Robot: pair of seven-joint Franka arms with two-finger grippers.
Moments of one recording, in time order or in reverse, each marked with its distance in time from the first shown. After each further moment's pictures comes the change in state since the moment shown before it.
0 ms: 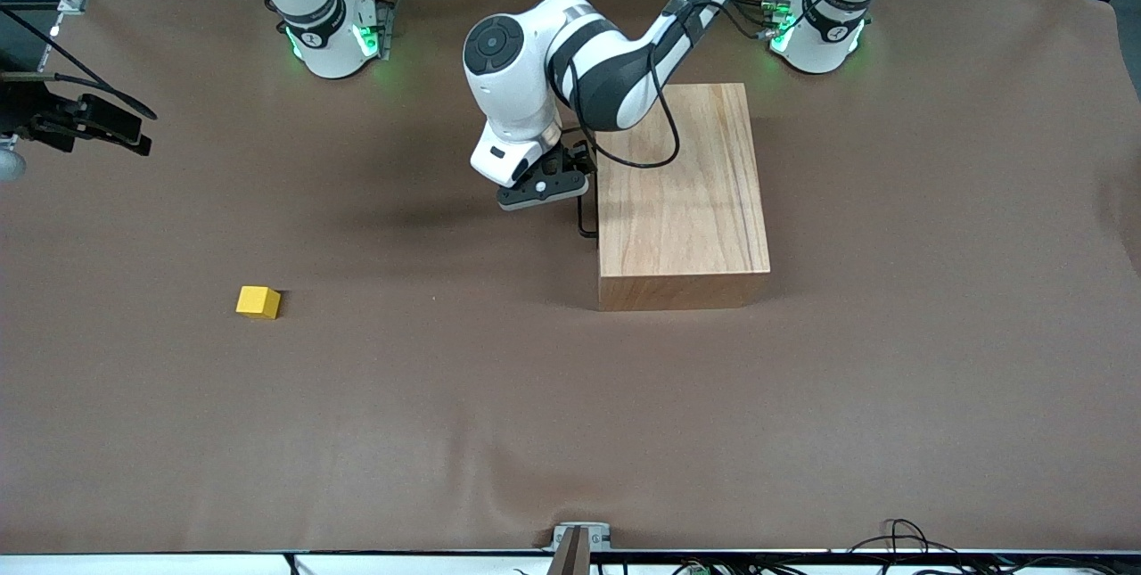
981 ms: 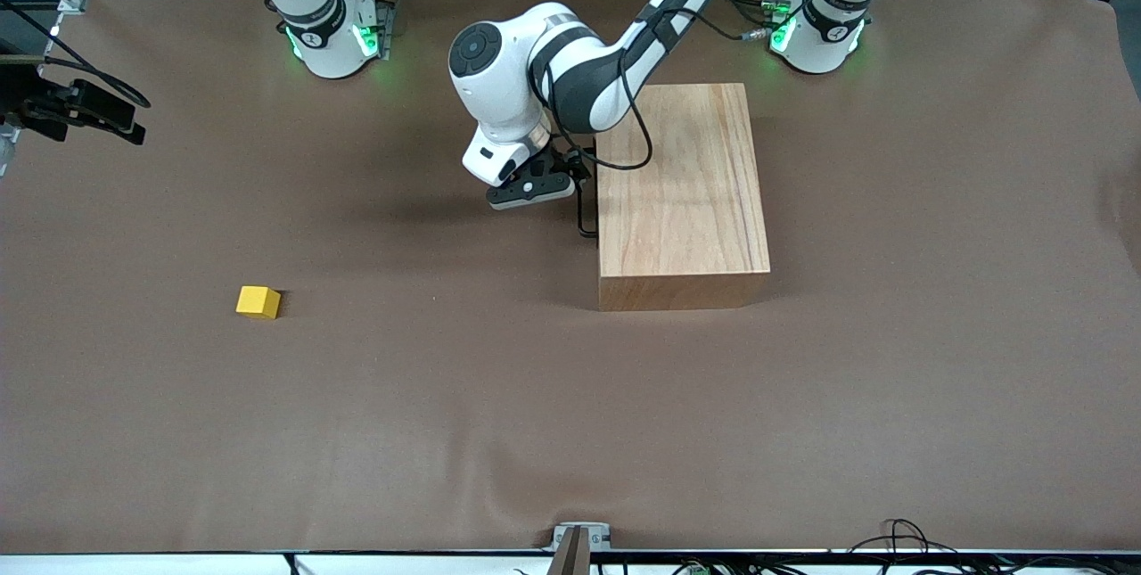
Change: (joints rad) left arm -0.043 0.053 0.003 0.002 0.073 0.008 0.002; right arm 0.000 -0.024 -0.001 0.000 0.000 -0.013 0.000
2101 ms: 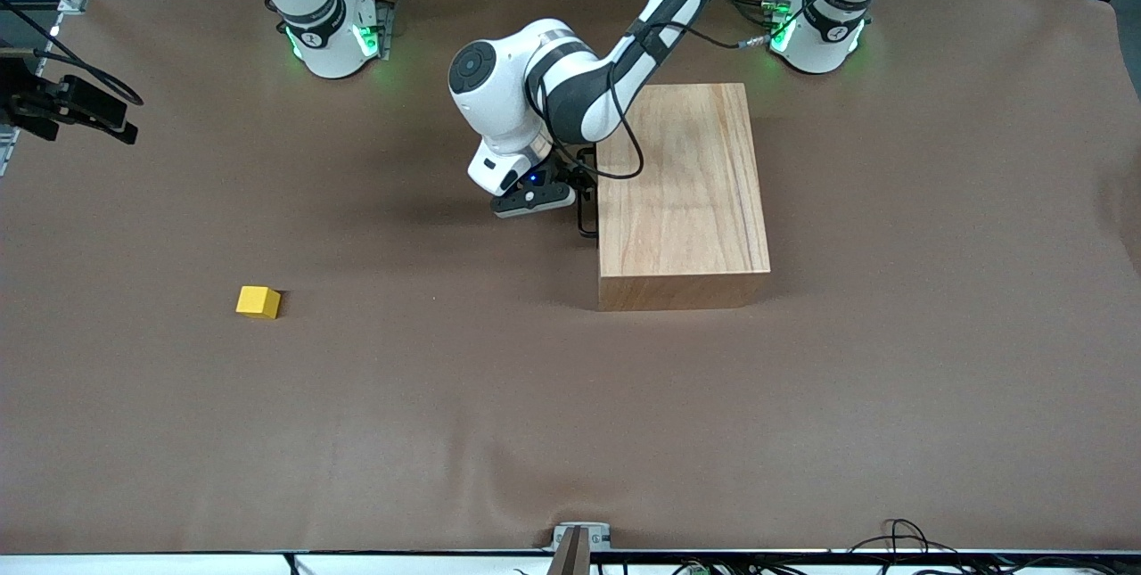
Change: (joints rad) left arm -0.006 0.041 0.001 -0.001 0.047 0.002 0.018; right arm 0.000 -0.001 0.000 0.026 0.000 0.005 0.001
